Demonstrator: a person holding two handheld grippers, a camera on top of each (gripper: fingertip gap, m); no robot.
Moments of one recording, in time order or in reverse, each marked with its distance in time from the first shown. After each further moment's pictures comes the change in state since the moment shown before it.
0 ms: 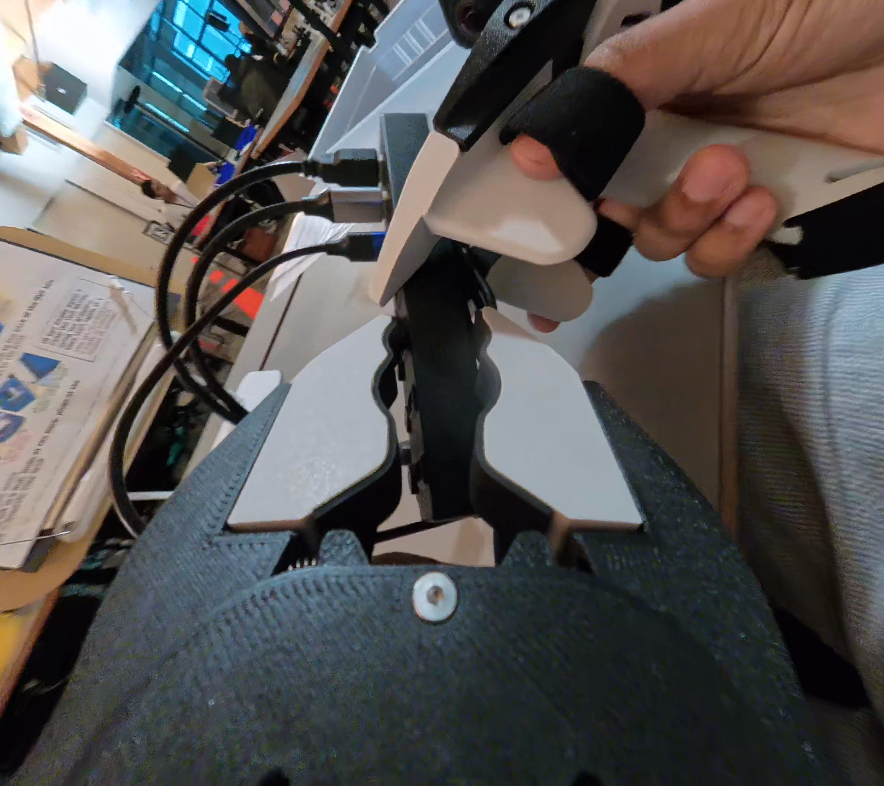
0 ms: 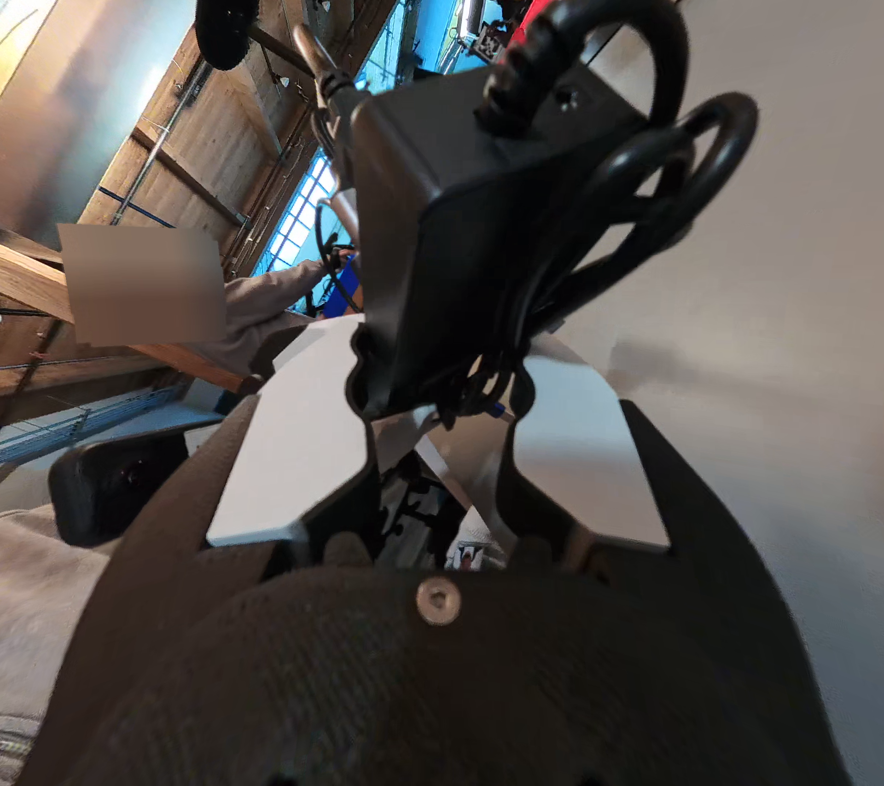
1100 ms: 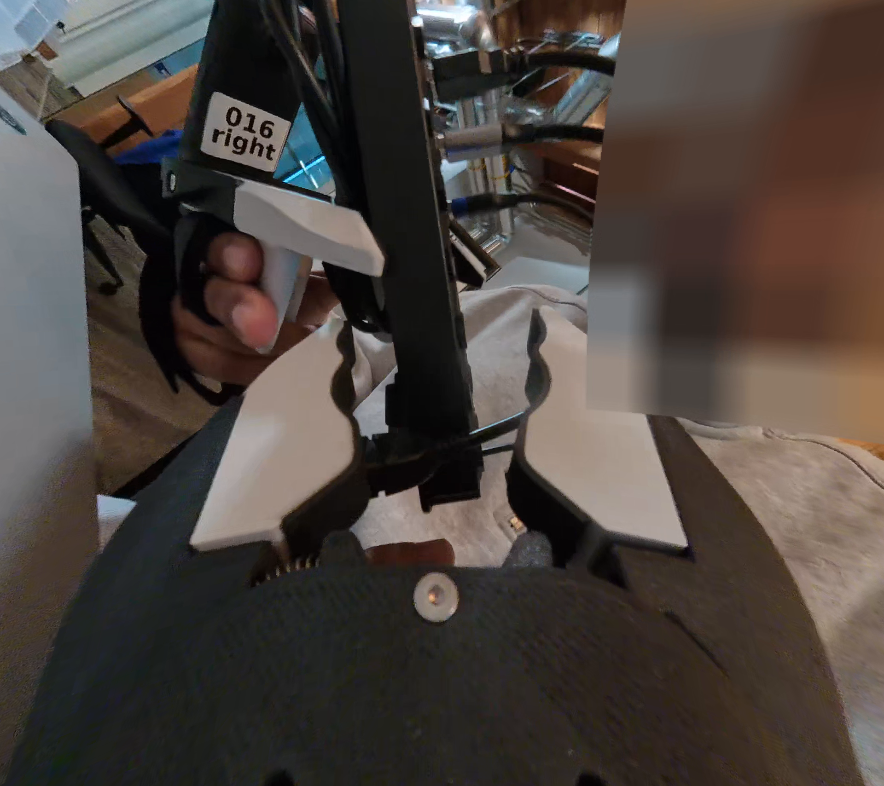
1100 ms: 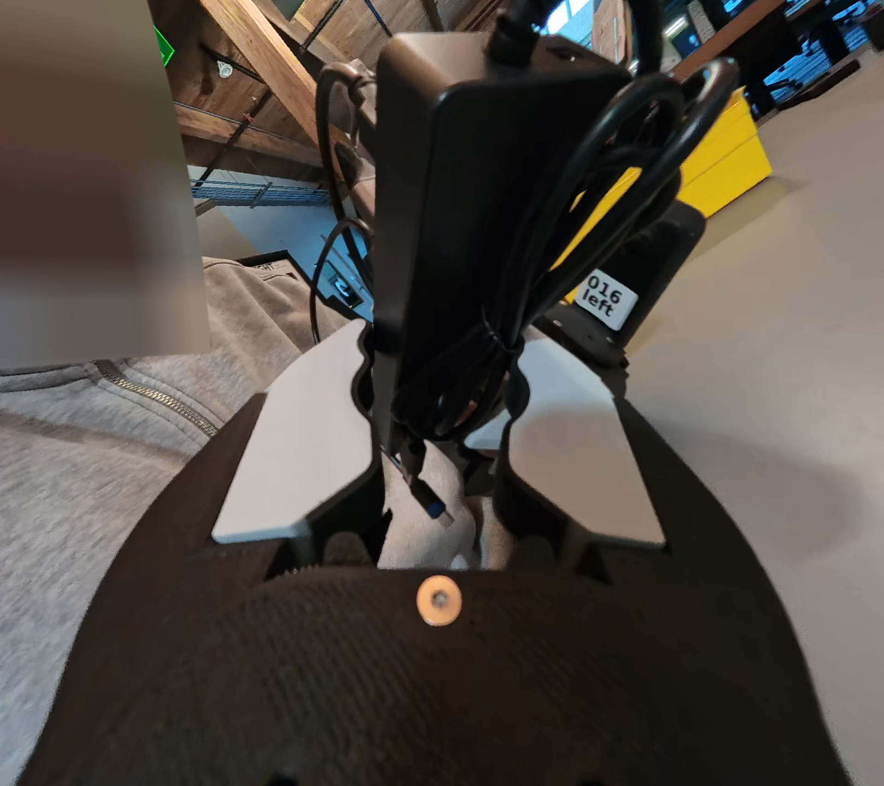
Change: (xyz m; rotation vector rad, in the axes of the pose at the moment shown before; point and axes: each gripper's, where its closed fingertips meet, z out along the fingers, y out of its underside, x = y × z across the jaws) left arm 0.007 -0.048 -0.083 0.672 1.378 -1.680; right arm -0.085 0.039 -0.003 -0.290 -0.505 -0.238
